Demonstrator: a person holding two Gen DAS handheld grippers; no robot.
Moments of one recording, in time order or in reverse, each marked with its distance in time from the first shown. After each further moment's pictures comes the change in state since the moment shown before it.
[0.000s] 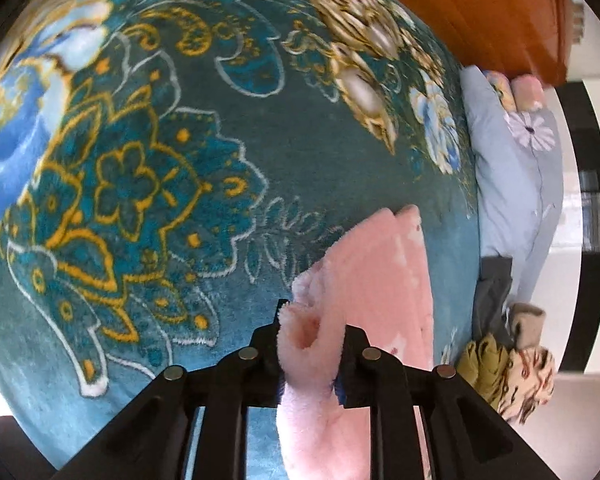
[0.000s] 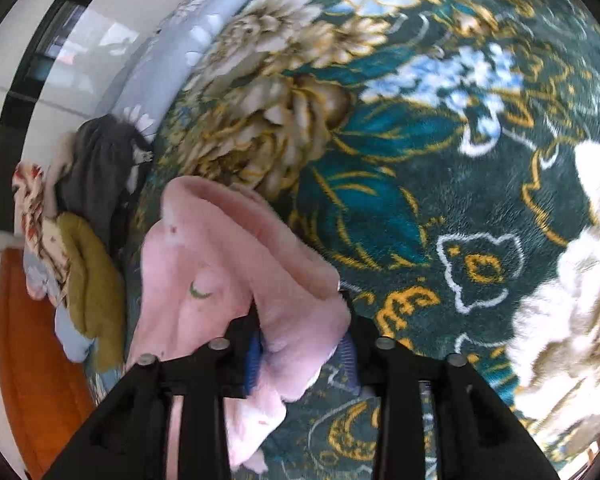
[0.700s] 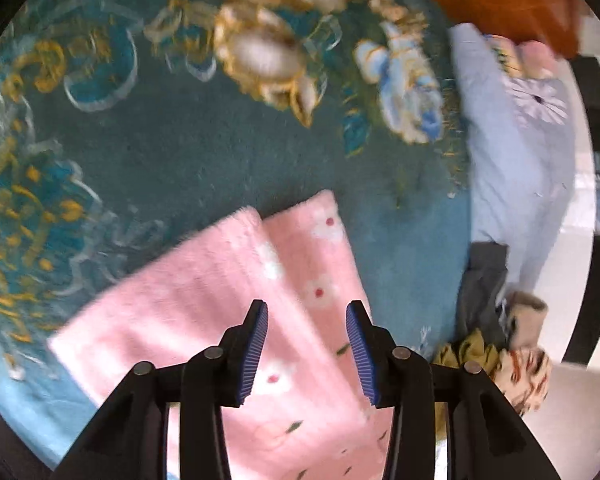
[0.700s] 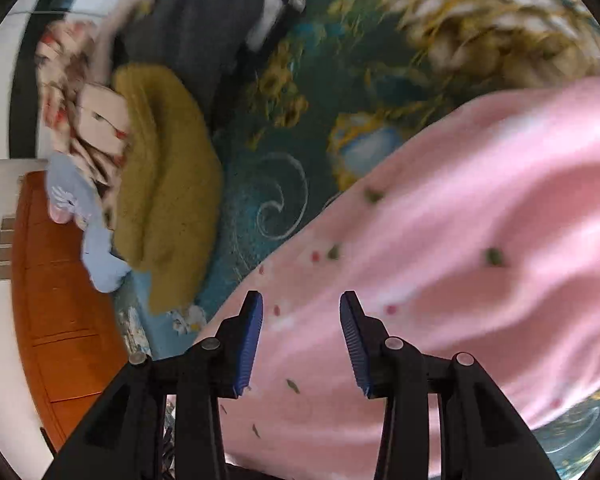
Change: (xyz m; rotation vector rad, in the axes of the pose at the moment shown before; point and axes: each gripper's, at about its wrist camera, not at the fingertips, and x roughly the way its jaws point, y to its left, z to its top) left arm 0.051 -0.099 0.024 -0.018 0.128 0.054; right arm 0.122 0.205 -0.064 -0.090 0.309 0.066
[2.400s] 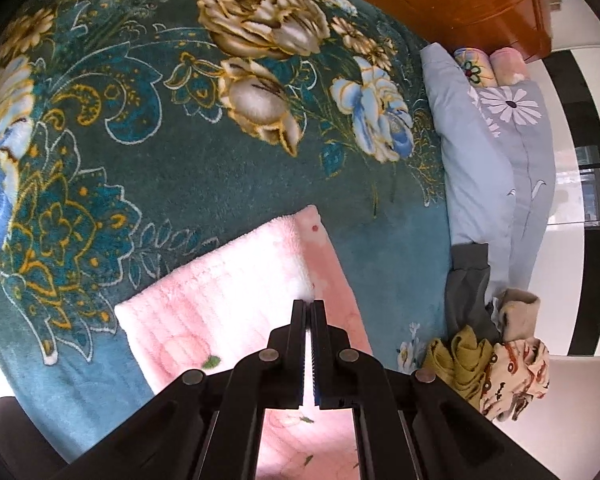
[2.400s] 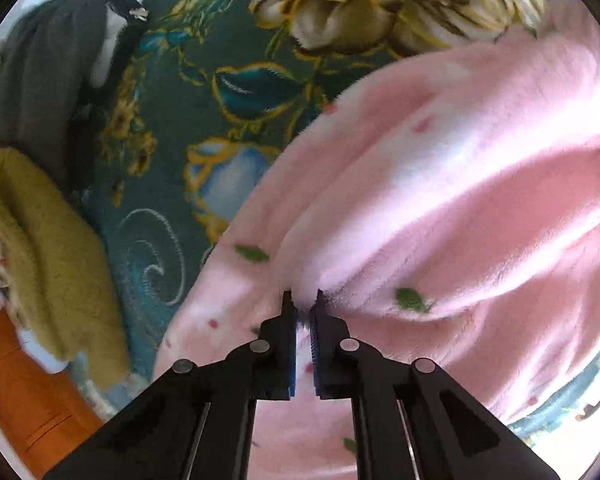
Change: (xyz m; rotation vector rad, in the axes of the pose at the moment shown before) left arm -0.066 -0.002 -0.030 0.085 -0.124 -0.030; right arm 0.018 -0.036 0.024 0.266 0.023 -0.225
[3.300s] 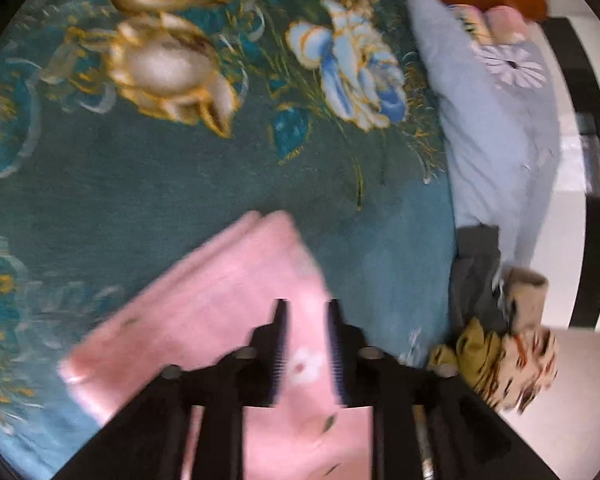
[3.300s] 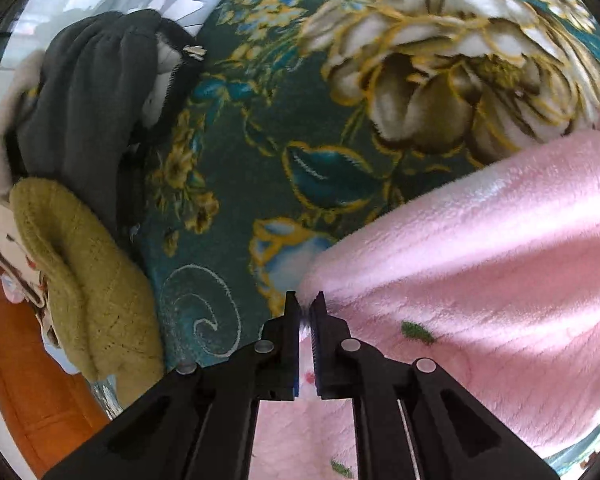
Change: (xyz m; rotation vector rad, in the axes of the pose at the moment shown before) left arm 0.081 -0.020 0.033 0.085 0.111 -0.014; right arm 0.003 0.030 0.030 -0.099 -0.117 0.109
